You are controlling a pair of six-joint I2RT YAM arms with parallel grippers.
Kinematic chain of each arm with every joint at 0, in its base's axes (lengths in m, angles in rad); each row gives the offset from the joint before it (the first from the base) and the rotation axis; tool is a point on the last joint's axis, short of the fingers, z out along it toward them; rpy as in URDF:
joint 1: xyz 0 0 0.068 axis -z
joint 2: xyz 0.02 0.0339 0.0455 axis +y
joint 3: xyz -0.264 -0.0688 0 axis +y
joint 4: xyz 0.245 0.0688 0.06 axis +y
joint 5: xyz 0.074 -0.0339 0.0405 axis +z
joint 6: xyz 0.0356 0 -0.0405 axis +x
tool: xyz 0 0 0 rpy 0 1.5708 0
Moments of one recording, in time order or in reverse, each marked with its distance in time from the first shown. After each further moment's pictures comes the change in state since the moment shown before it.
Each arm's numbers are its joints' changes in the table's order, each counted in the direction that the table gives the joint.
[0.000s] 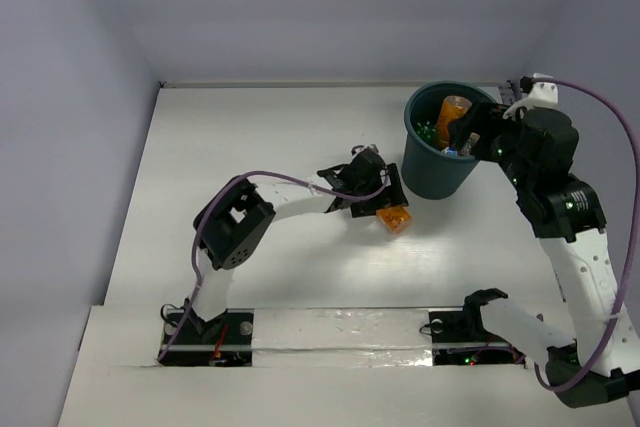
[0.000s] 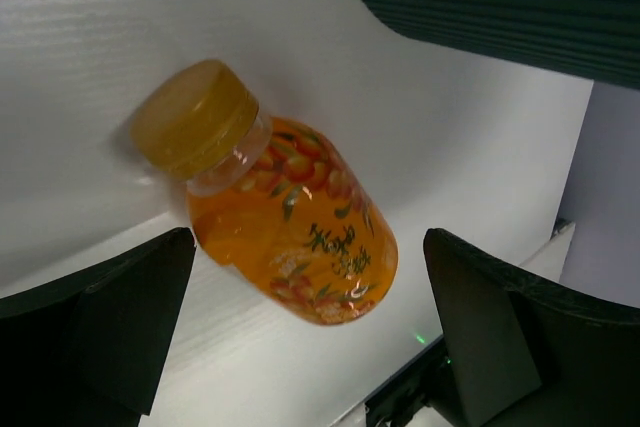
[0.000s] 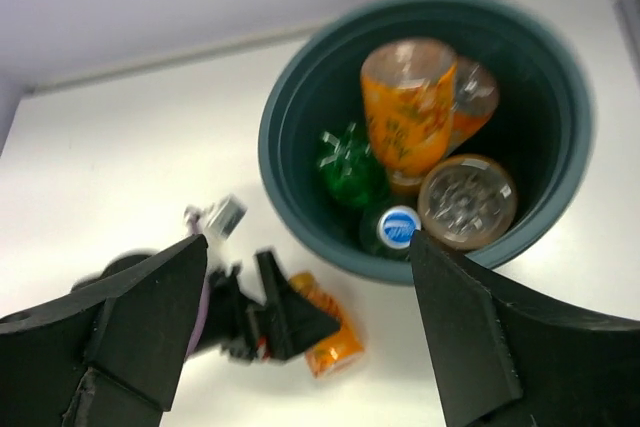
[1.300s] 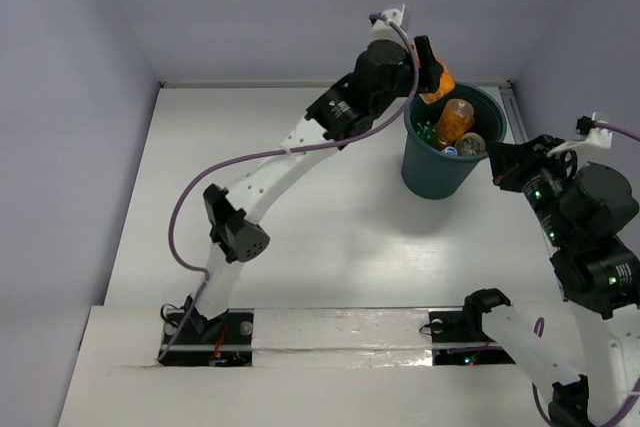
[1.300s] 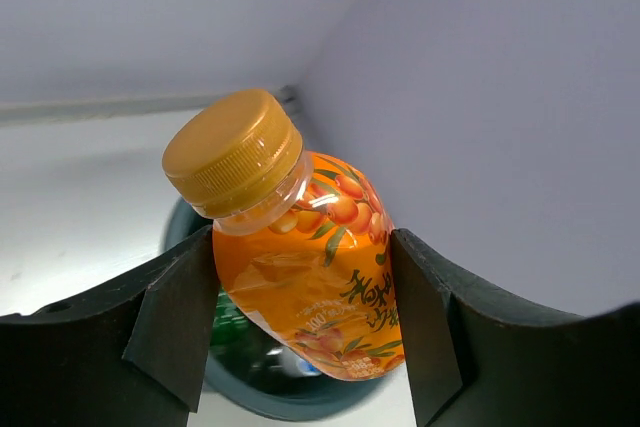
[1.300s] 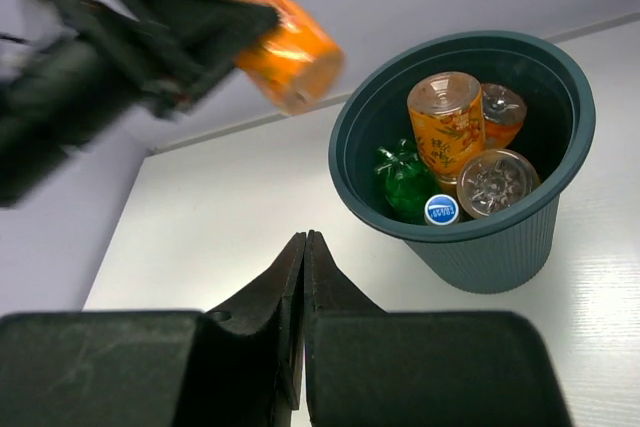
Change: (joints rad) left arm -0.003 0.098 -1.099 0.284 0.348 0.426; right arm 0.000 -0.263 0.056 0.021 0.038 0.124
